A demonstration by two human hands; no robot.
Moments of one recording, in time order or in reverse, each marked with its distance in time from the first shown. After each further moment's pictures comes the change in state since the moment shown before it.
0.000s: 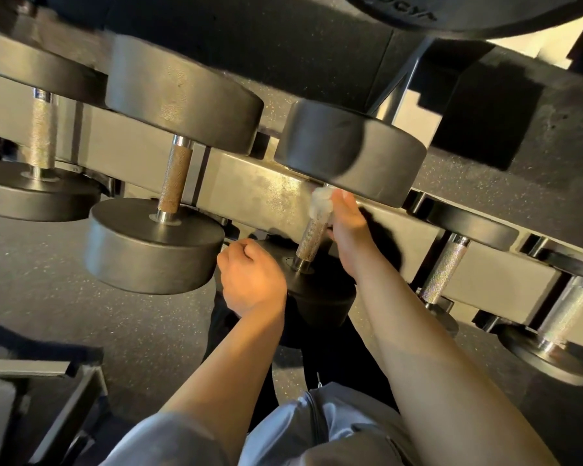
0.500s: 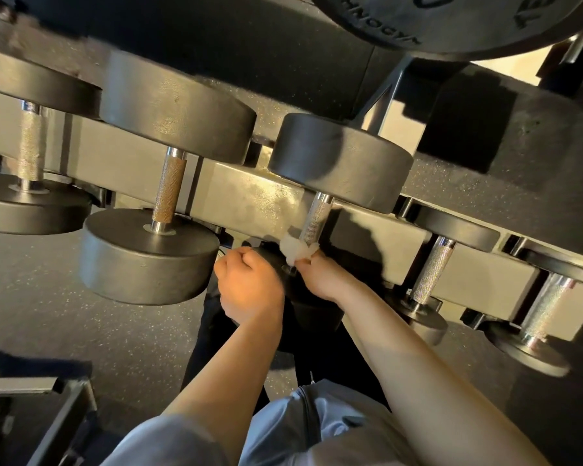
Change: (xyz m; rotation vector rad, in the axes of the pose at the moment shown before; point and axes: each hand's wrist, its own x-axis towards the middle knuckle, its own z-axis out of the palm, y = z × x) left_hand 0.001 -0.001 -0.002 0.013 -0.045 0.021; right_hand -0.023 0.029 0.004 -0.831 -0.233 0.213
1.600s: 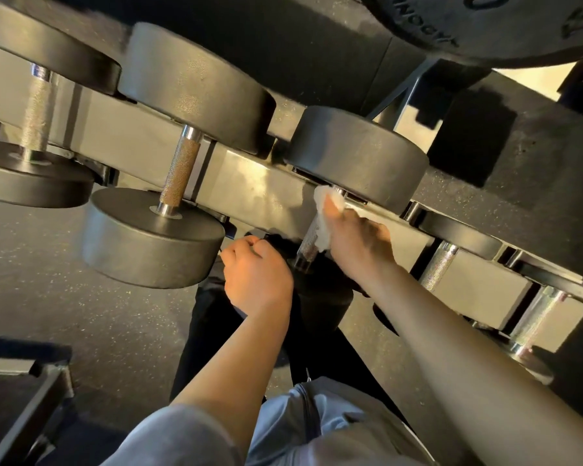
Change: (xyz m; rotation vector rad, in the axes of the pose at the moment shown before) left_hand 0.002 -0.003 0.000 0.061 -0.019 0.060; right_hand -0.005 -0.004 -0.037 -0.941 0.615 -0.409
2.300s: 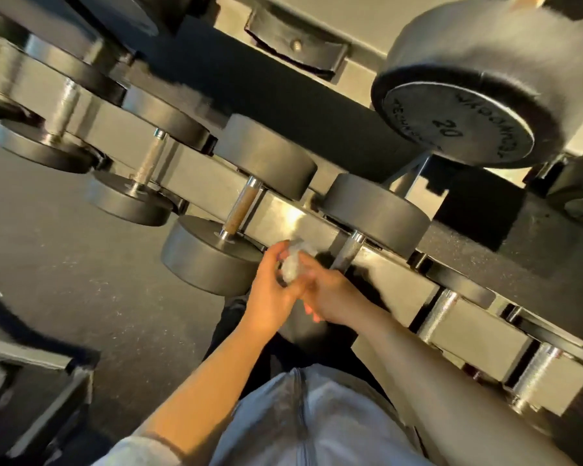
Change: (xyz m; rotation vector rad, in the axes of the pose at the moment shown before) left_hand -0.010 0.001 -0.085 -0.490 -0.466 0.466; right_hand -0.042 -0.063 -0.069 0.841 -0.450 -0.075
